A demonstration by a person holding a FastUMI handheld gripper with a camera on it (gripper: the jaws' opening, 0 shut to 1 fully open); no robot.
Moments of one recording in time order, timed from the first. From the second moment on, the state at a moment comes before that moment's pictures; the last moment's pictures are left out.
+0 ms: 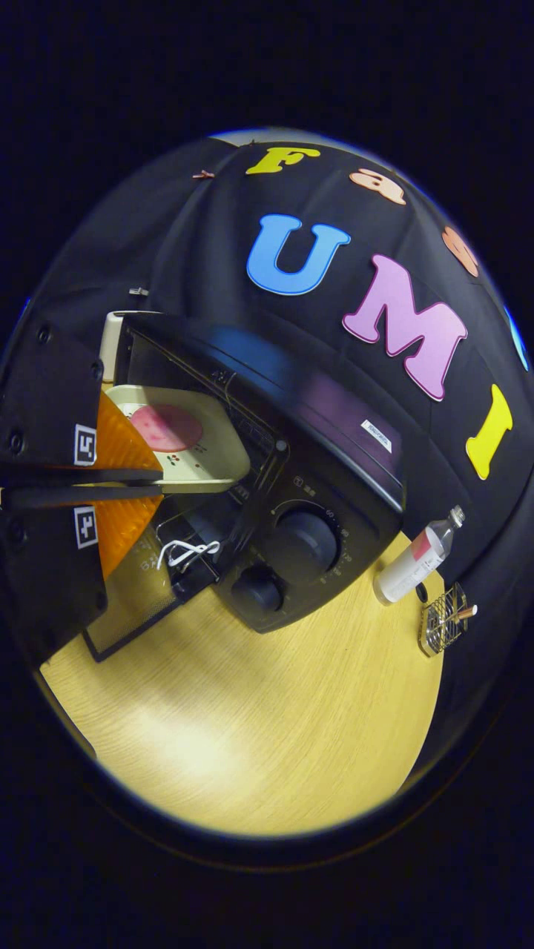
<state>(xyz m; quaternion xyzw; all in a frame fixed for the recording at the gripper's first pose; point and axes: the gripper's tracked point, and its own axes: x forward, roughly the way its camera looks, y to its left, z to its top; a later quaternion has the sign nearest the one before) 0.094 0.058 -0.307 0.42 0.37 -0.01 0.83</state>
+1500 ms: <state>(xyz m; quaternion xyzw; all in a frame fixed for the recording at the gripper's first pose) -0.015 0.061 -0.304 0.19 0.40 0.06 0.89</state>
